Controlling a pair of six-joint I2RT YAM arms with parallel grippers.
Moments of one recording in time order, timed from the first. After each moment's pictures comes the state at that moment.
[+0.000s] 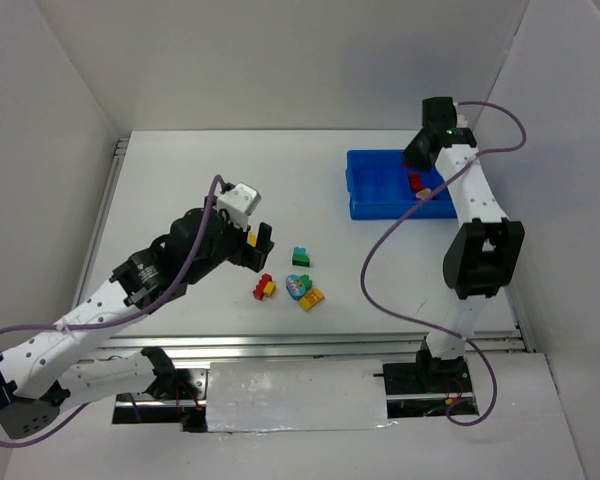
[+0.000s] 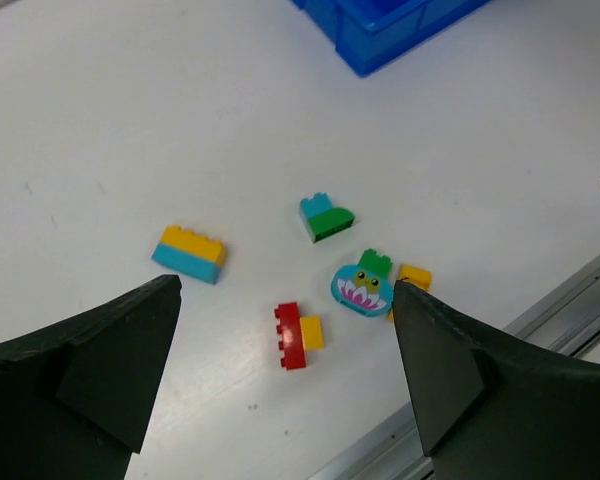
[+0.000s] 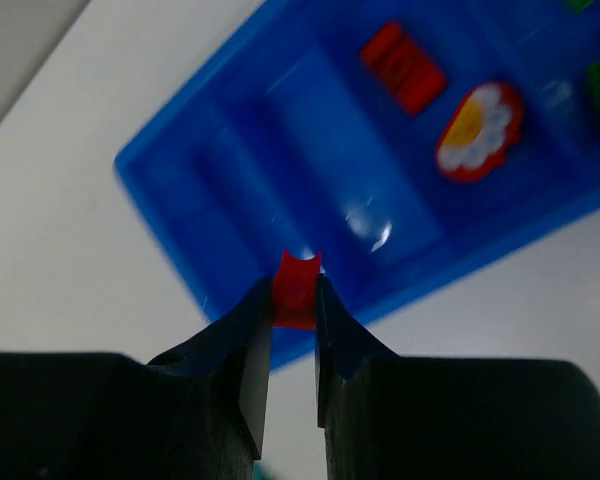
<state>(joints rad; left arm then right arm) -0.83 1.00 1.09 -0.47 -0.24 -0.11 0.05 1.80 1.74 -0.75 0.14 0.69</state>
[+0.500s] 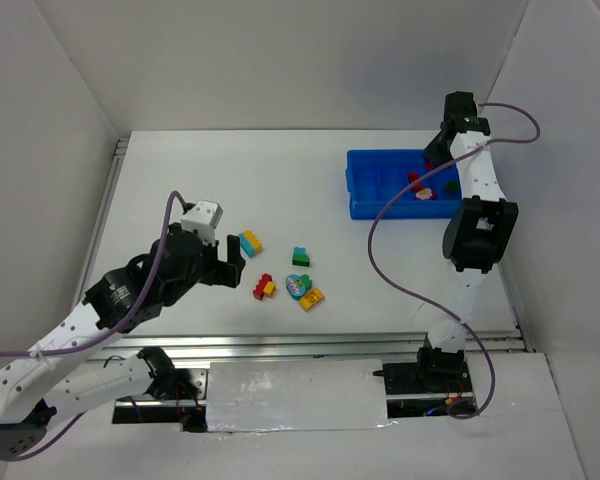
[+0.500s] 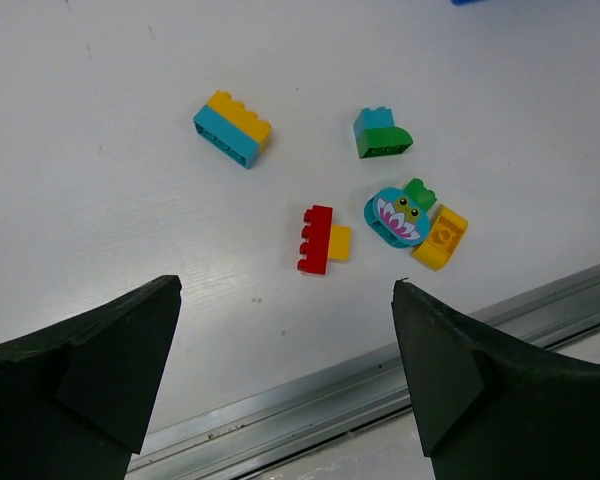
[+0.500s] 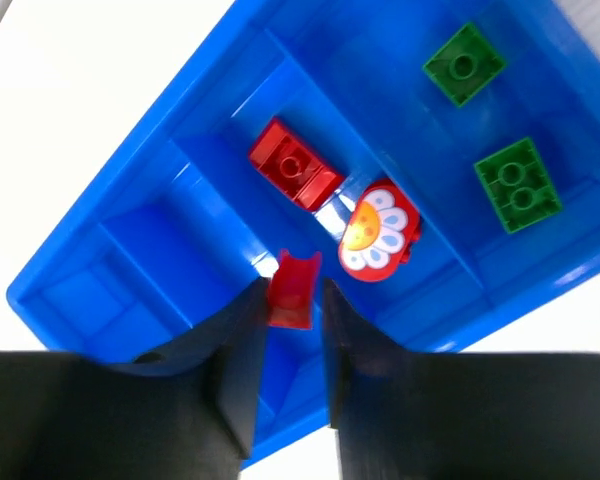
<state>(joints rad) -0.82 0.82 1.01 -0.74 -0.38 -0.39 -0.13 2.16 2.13 -0.90 0.17 0.63</state>
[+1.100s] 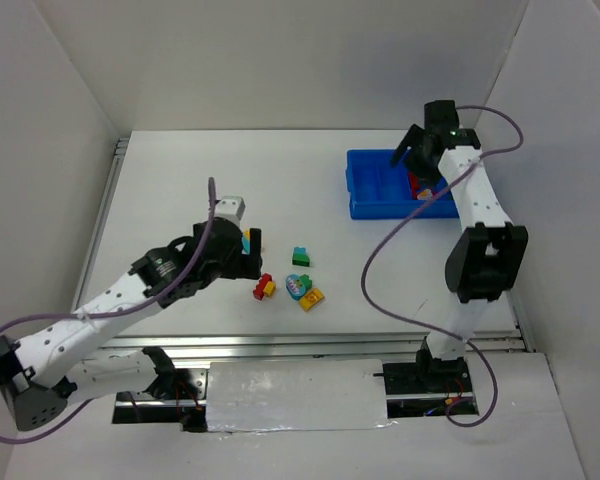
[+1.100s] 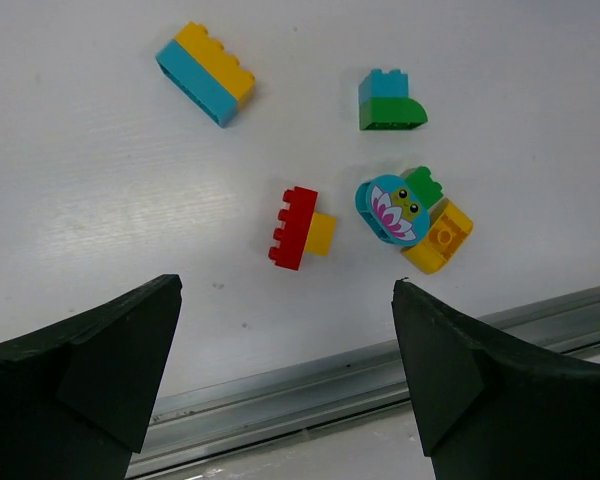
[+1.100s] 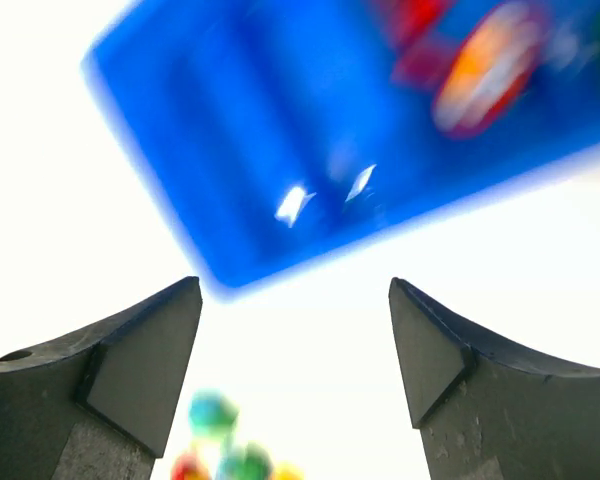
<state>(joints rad) -0.81 1.04 1.04 -0.75 -0.38 -0.56 -0.02 1.89 1.85 -0.87 0.06 0.59</state>
